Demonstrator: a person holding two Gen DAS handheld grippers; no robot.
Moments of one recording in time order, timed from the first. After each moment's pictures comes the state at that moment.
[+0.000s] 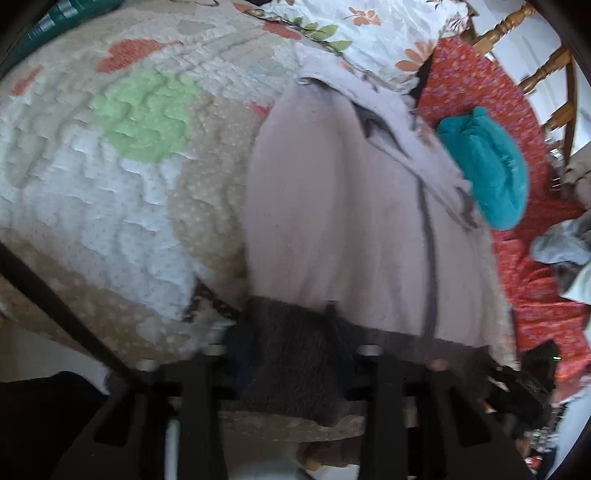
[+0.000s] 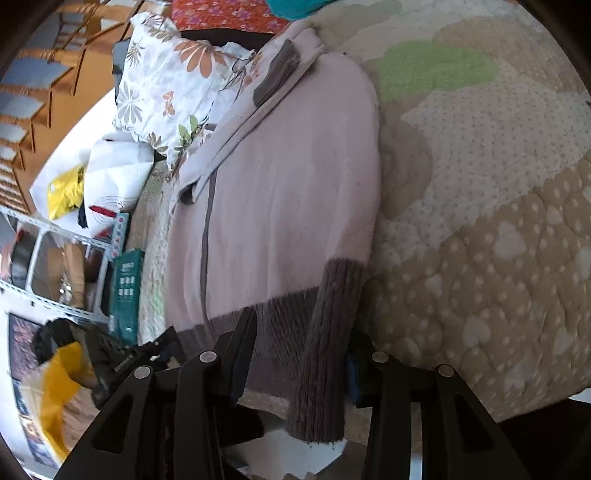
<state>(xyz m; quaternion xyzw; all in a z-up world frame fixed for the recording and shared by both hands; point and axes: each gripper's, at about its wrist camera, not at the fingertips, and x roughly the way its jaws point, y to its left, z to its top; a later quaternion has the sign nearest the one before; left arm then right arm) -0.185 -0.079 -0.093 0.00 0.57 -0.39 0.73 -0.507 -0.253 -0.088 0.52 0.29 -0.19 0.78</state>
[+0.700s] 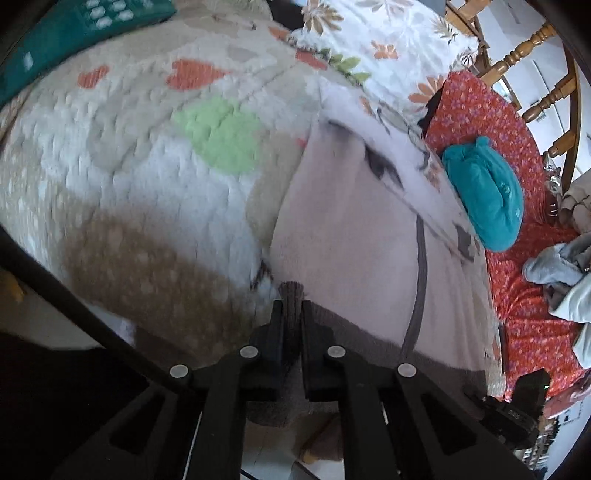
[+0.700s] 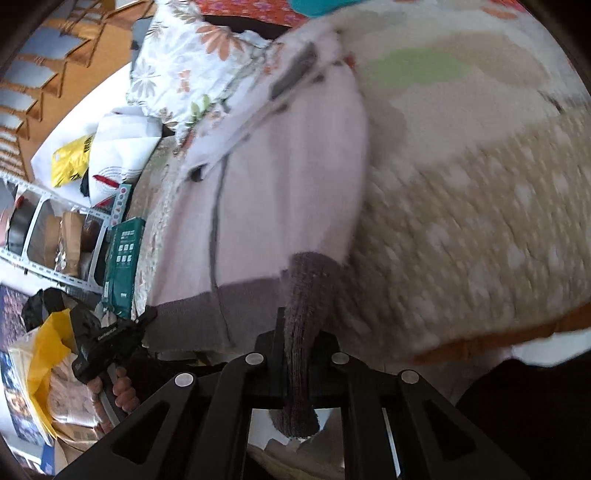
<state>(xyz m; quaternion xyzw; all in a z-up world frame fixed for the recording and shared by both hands) -0.162 -0.025 -0.055 -0.05 0.56 -0.38 0.74 -0.534 -0.226 -0.061 0.49 0.33 -0.17 0.79</state>
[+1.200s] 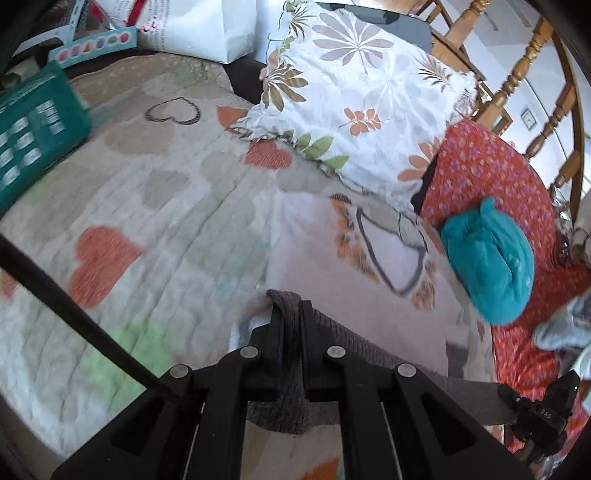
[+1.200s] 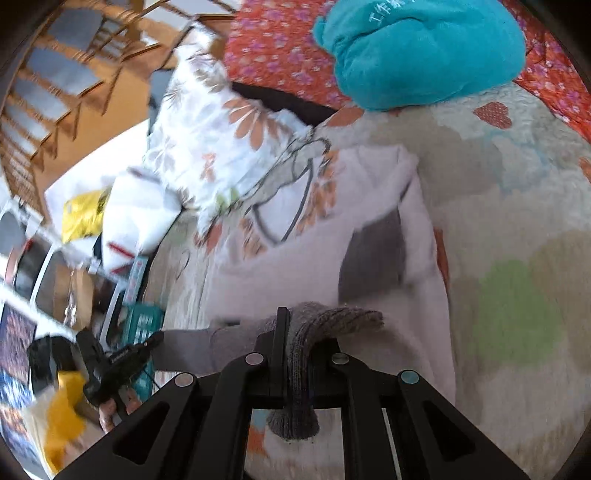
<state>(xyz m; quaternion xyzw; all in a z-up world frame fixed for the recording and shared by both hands) -0.049 -0.174 0.014 -0.05 0.48 -0.38 0.79 -0.434 -0.368 0.021 0.47 0.24 -0.21 0.83</state>
